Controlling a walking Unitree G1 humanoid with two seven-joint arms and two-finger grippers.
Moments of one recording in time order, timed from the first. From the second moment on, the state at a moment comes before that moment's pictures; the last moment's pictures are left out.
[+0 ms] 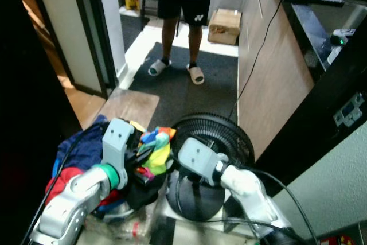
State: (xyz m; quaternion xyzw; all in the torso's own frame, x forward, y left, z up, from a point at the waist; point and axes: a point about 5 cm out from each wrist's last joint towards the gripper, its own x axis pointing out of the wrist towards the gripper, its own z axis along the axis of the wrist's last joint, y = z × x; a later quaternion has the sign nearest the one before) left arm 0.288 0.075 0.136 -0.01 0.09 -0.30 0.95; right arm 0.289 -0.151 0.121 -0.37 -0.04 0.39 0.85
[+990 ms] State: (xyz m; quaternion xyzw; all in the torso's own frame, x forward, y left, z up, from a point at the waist) left arm 0.290 0.078 0.138 -0.01 0.09 -0.29 0.95; right arm 0.290 -0.098 0.117 -0.24 -0.06 0.47 0.85
